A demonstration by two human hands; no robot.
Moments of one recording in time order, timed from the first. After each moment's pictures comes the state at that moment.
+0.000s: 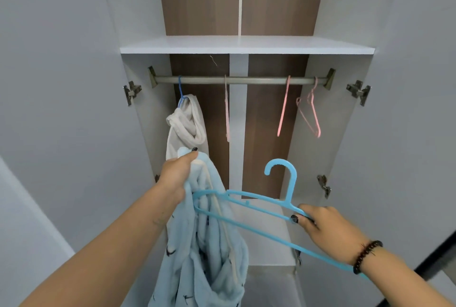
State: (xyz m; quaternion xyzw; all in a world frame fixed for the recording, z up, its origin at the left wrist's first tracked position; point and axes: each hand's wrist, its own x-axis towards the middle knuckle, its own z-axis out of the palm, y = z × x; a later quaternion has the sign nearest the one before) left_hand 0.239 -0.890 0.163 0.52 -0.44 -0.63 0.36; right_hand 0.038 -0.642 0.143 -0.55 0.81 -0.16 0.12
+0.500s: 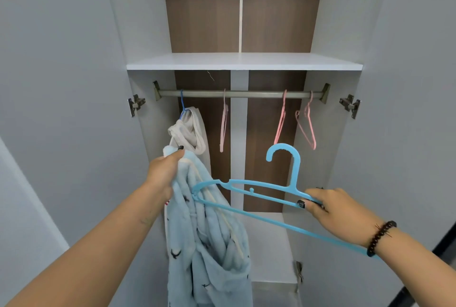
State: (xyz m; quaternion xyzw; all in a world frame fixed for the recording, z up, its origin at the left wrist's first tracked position) left_hand 0.242 -0.864 0.202 0.52 -0.45 -0.59 0.43; right_hand 0.008 -0.628 0.200 -0.58 0.79 -0.15 0.08
